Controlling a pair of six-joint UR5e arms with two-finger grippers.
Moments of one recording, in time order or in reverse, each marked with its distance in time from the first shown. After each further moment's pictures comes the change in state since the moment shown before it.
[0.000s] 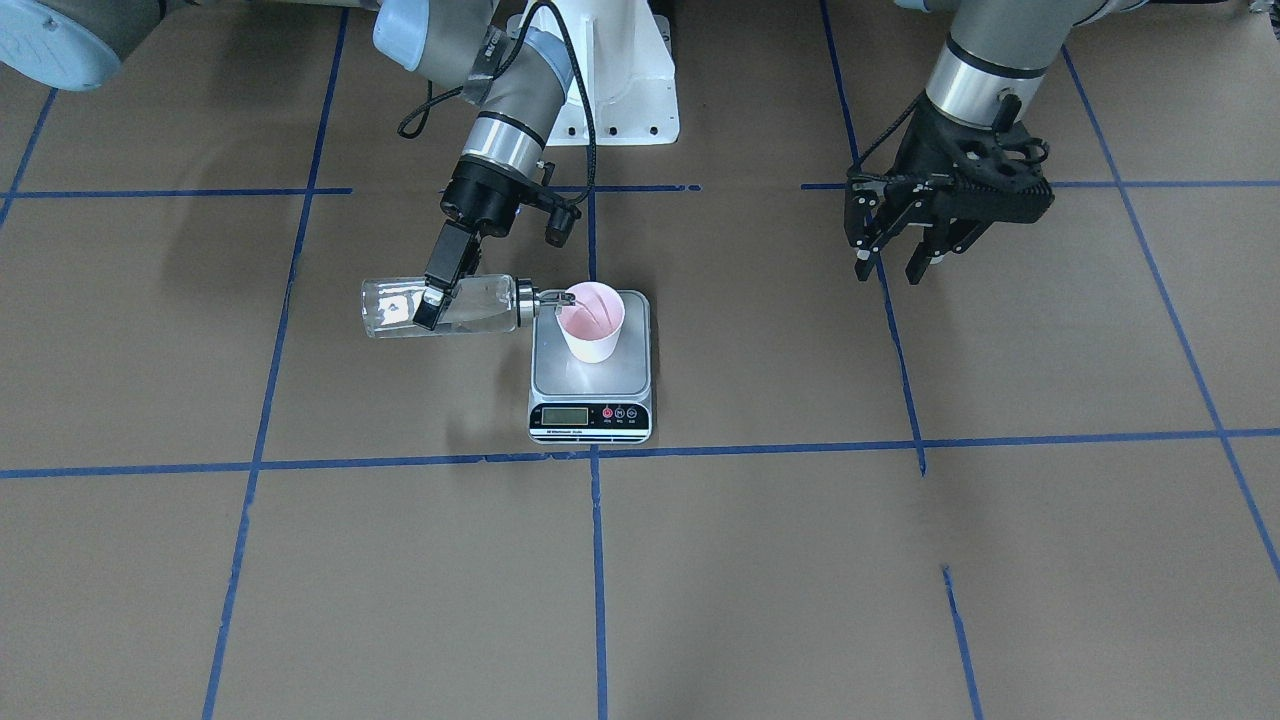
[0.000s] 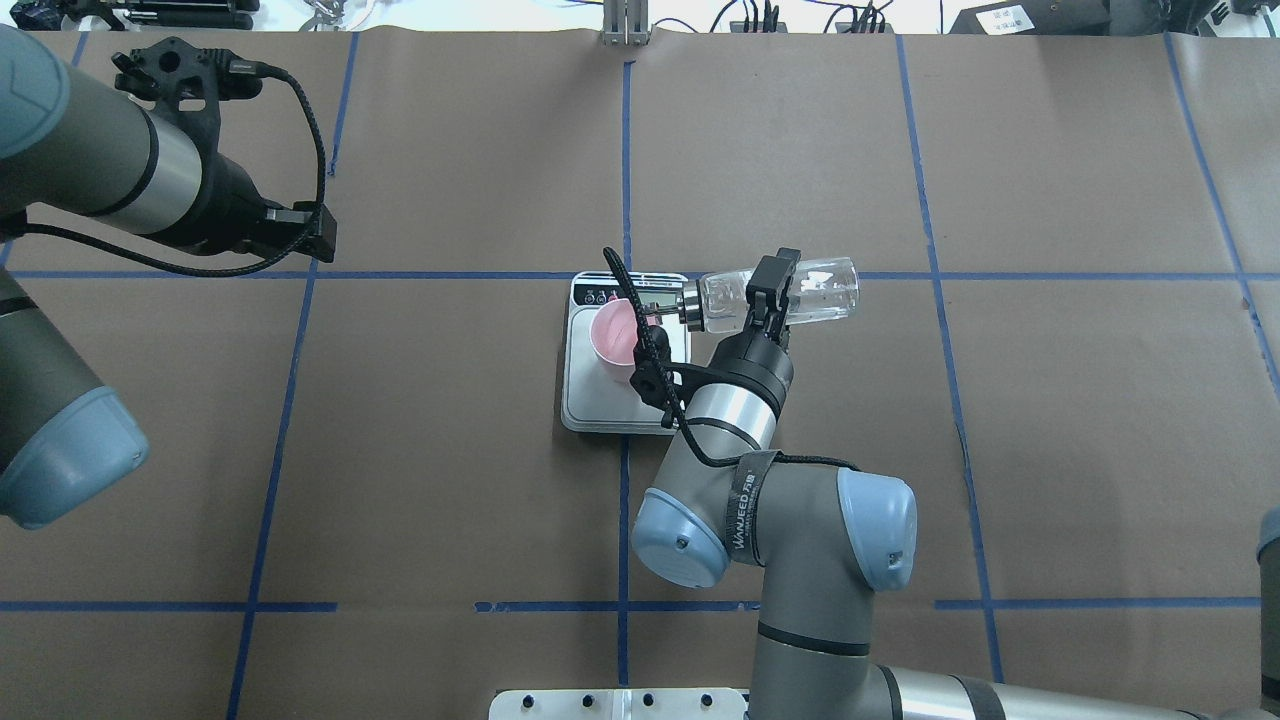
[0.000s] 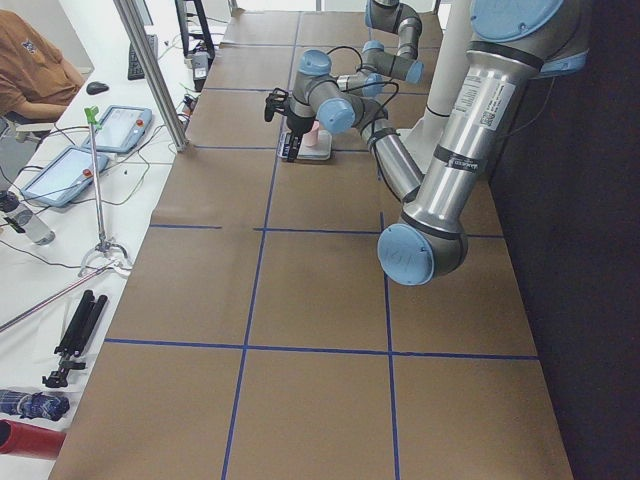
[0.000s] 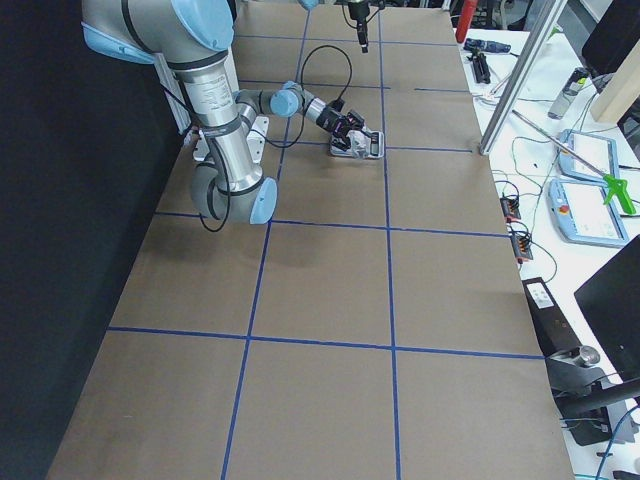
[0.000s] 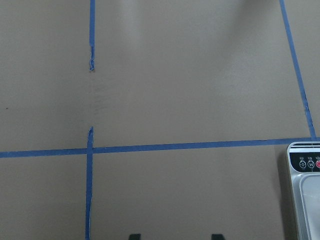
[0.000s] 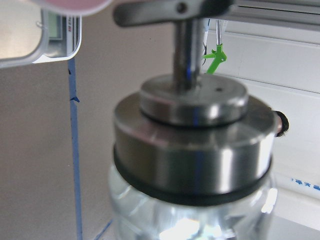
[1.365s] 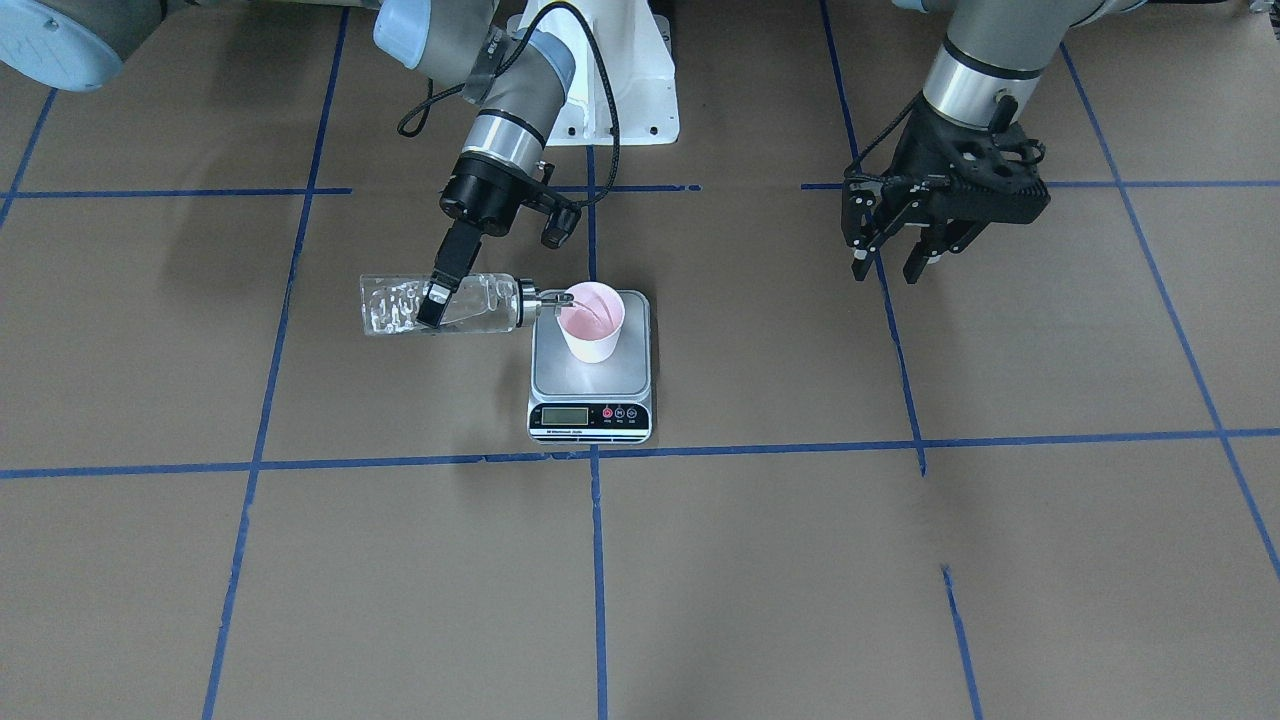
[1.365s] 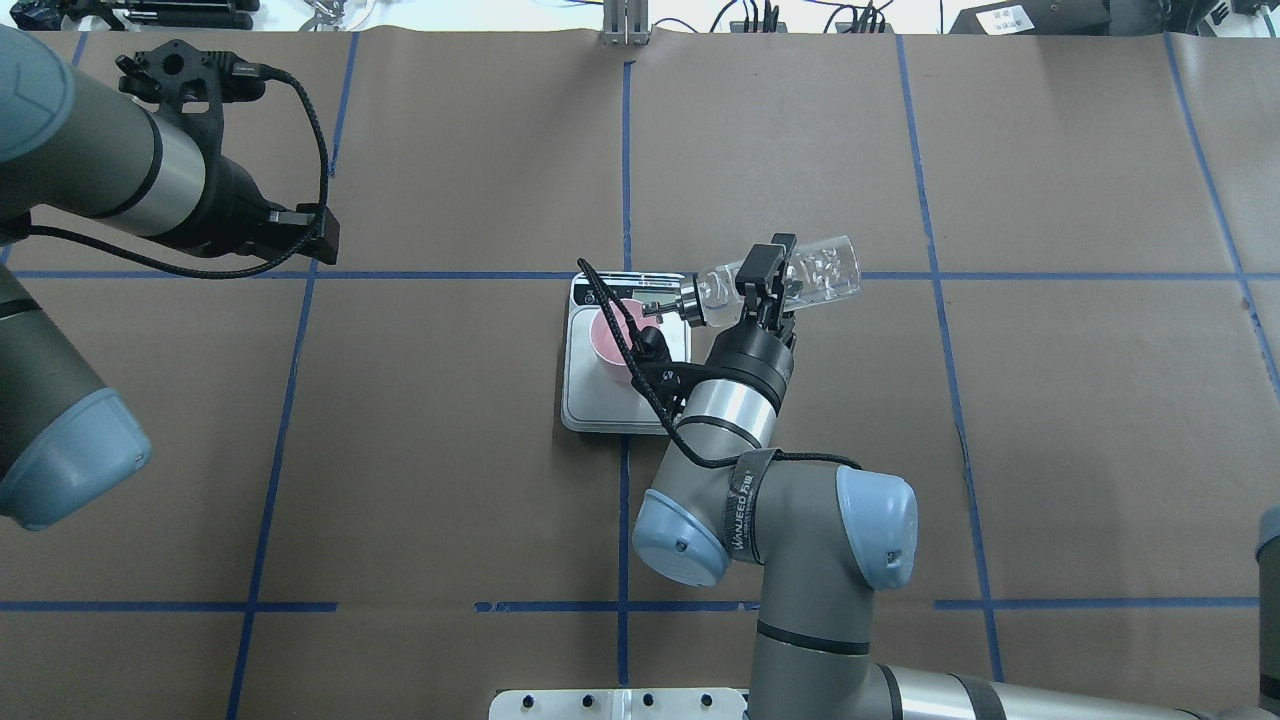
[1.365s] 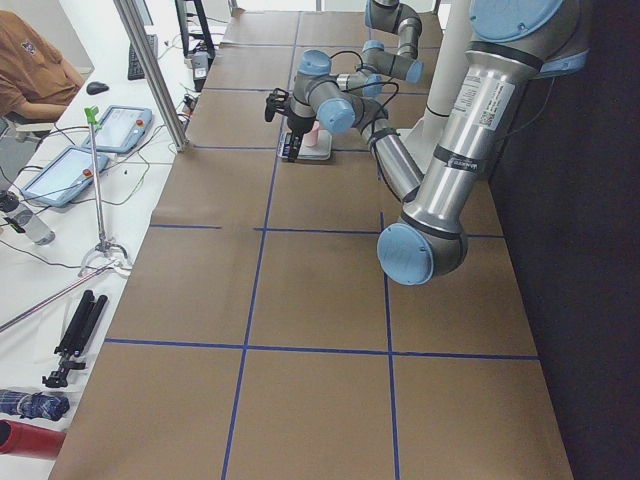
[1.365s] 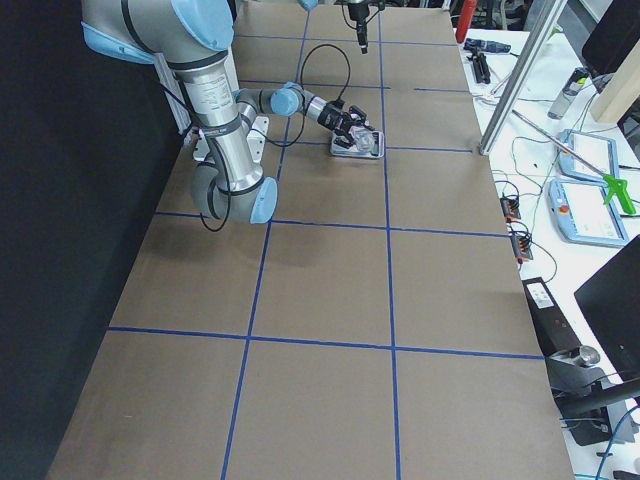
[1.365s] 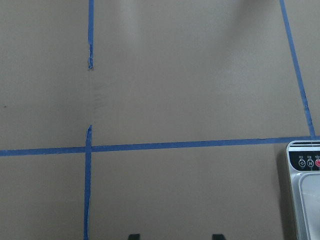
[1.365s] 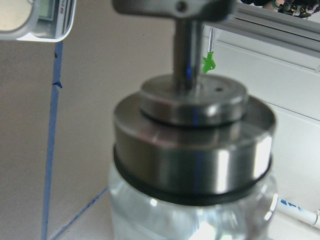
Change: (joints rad) left arm 0.004 -0.002 0.001 -0.001 -0.001 -0.003; right arm 0.003 0.002 0.005 -0.027 -0.062 -0.082
